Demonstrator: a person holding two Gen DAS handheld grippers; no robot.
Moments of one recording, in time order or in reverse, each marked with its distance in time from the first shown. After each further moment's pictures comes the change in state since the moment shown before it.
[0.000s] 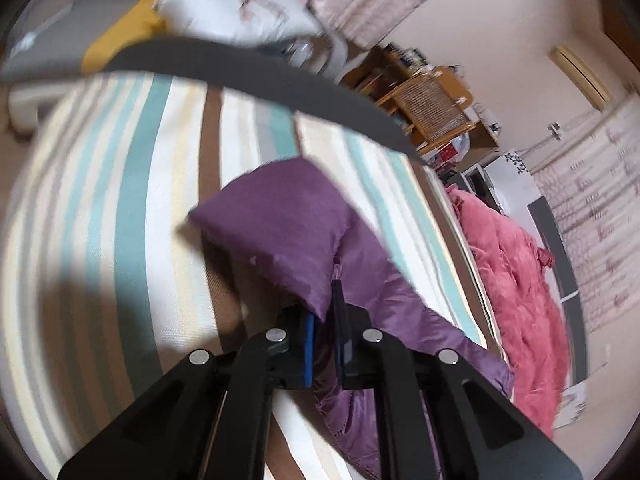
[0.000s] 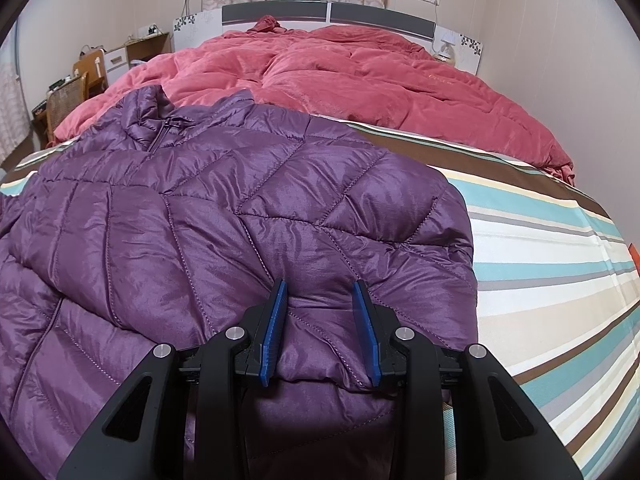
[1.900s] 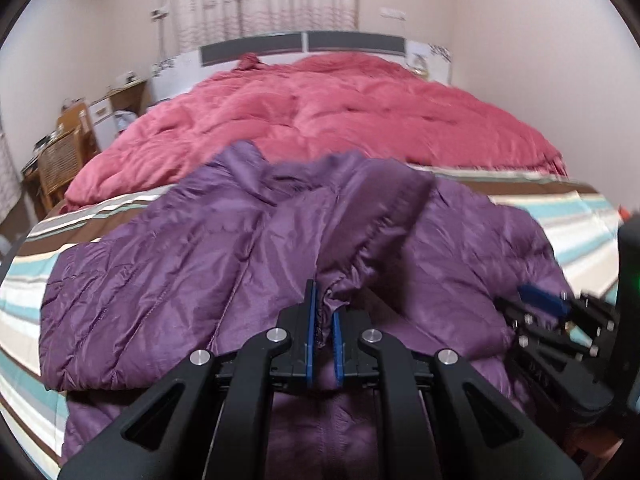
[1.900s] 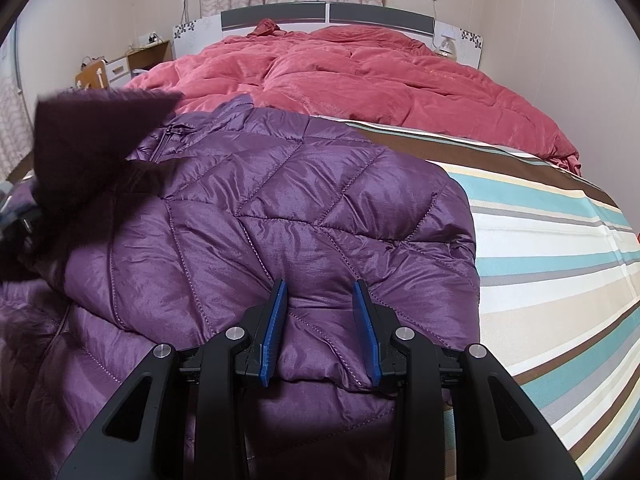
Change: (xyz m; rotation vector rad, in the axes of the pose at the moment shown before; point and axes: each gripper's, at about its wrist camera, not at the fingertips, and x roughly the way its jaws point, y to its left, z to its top) left arm -0.209 -0.256 -0.379 1.323 0.193 -0.499; right arm 0.000 0.003 0.002 0.016 -0.005 0.020
